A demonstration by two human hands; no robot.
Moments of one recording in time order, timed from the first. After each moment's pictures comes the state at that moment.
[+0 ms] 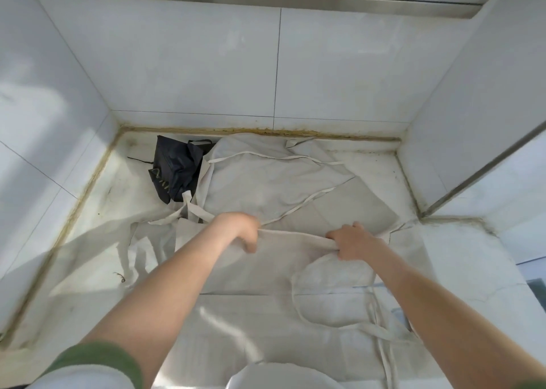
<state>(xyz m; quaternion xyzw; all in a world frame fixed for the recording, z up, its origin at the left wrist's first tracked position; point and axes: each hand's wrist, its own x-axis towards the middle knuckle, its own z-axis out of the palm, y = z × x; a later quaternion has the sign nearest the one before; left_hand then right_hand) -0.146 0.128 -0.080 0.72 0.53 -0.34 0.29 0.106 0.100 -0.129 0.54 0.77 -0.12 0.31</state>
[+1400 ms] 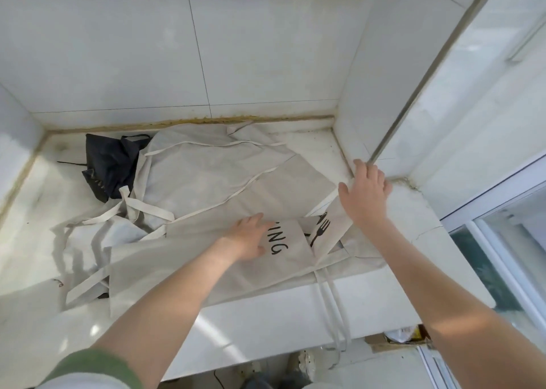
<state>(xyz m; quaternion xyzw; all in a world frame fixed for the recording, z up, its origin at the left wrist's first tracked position) -0.043 0.050 -0.138 0.84 0.46 -0.18 0.22 0.206 0.032 -0.074 0.82 0.55 0.00 -0.19</state>
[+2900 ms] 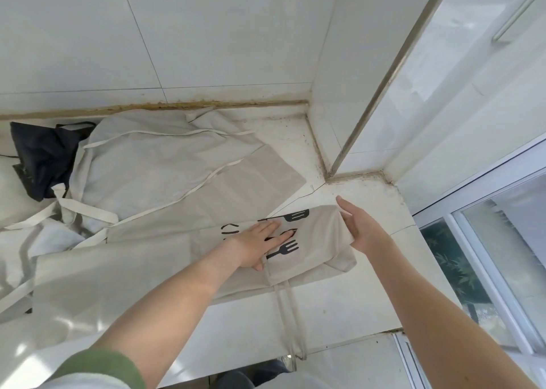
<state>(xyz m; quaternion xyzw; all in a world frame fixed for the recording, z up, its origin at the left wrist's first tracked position) 0.063 0.054 -0.176 0.90 0.29 -0.26 0.20 0.312 0.010 -0.131 0.62 0.10 -0.67 -0.40</state>
